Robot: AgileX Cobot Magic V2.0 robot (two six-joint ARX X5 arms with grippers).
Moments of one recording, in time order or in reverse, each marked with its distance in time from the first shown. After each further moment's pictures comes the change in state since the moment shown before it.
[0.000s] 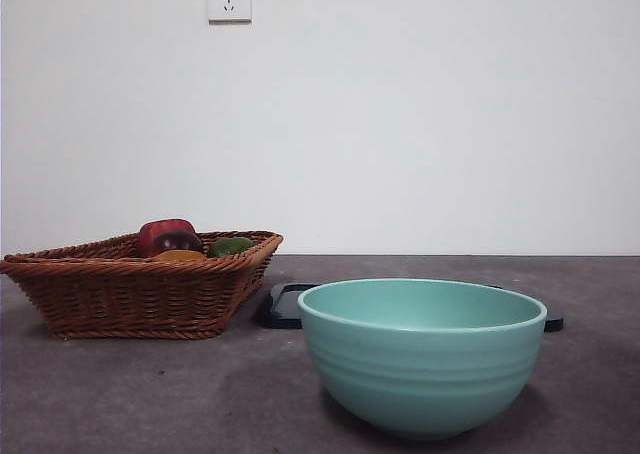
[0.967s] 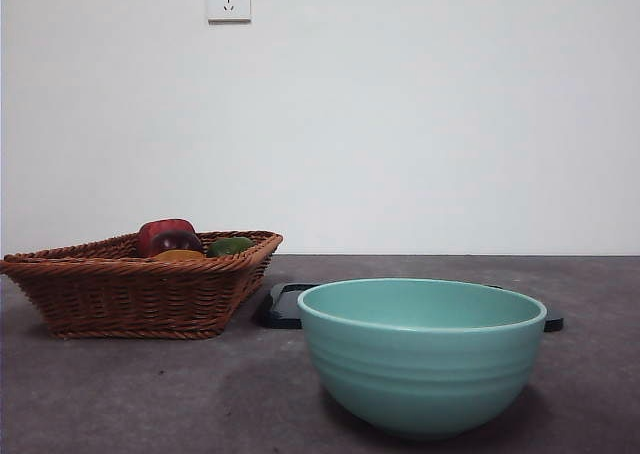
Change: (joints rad) left arm 0.000 0.000 0.000 0.000 0.000 0.000; right arm 0.045 0.051 0.341 -0.227 -0.126 -0.087
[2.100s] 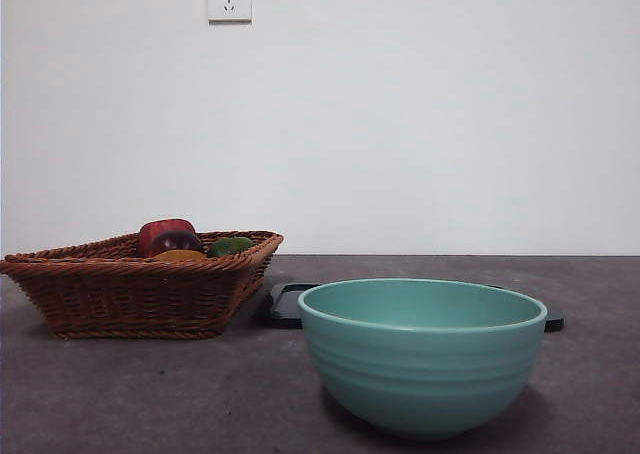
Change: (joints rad) left arm 0.000 0.000 0.000 0.000 0.002 0.000; right arm 0.564 0.277 0.658 -0.634 -0.007 0.299
